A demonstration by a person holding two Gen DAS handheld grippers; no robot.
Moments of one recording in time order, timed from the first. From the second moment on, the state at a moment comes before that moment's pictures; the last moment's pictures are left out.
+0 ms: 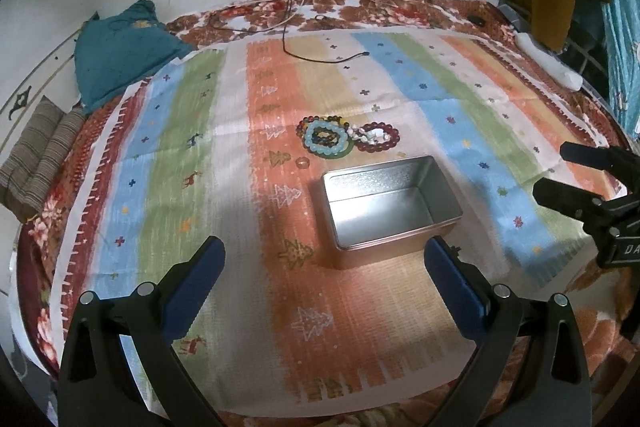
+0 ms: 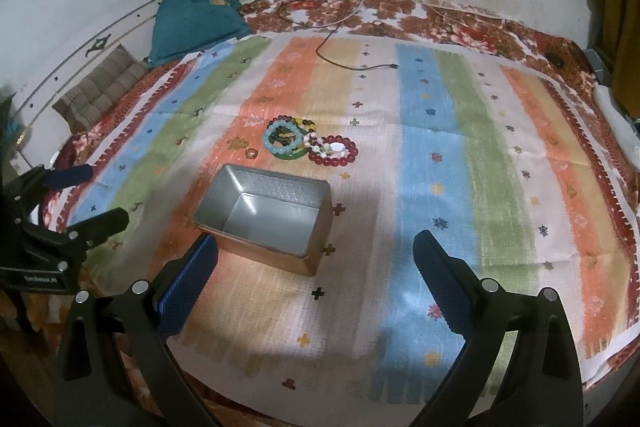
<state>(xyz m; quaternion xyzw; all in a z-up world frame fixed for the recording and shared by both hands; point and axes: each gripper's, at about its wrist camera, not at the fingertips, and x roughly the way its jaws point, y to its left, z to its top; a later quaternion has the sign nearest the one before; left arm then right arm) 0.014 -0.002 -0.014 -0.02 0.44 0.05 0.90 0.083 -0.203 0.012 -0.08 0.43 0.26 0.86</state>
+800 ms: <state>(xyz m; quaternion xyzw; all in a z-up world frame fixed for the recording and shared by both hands) 0.095 0.029 -0.037 -0.01 0.49 0.06 0.87 0.158 -0.169 -0.002 -0.11 0.46 0.29 0.83</state>
